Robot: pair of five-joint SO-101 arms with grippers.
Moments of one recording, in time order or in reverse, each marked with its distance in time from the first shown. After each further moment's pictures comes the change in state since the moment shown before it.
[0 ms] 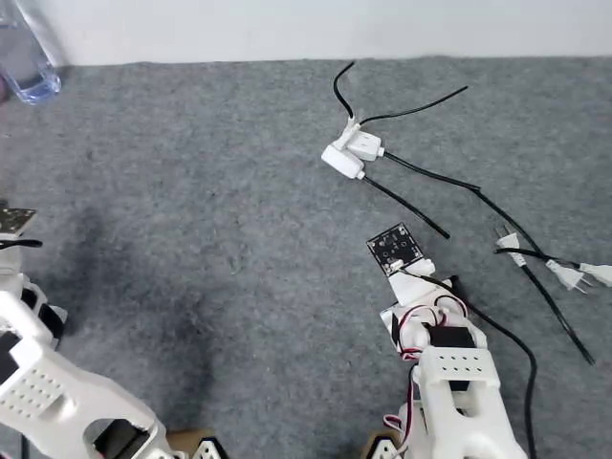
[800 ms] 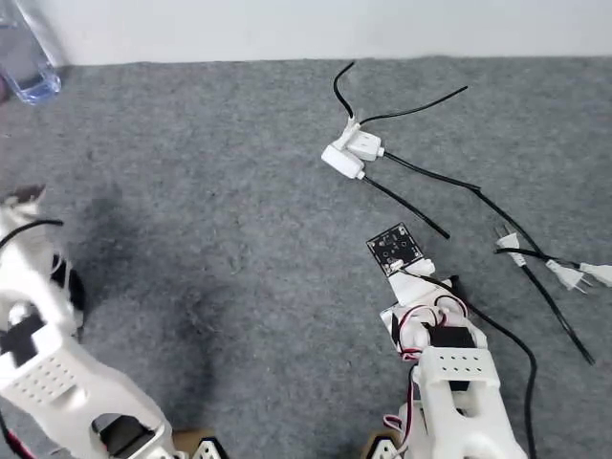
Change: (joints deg) left arm 12.3 0.0 -4.2 1.6 23.6; right arm 0.0 0.0 0.0 0.0 0.0
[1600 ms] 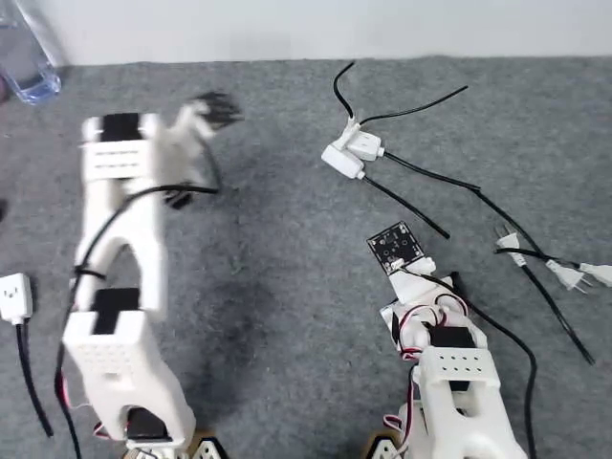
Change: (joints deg) left arm 38.5 0.2 -21.1 1.0 -25.8; right arm 0.1 0.0 0.0 -1.8 0.0
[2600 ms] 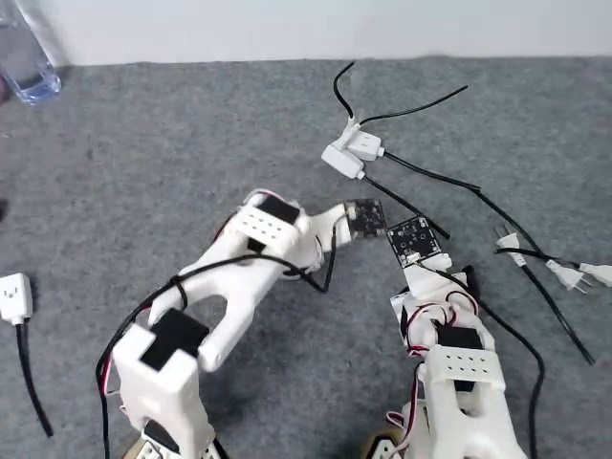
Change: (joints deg) left arm 29.5 -6.0 38.2 -28.2 6.5; right arm 3.8 0.0 0.0 -4.4 -2.1
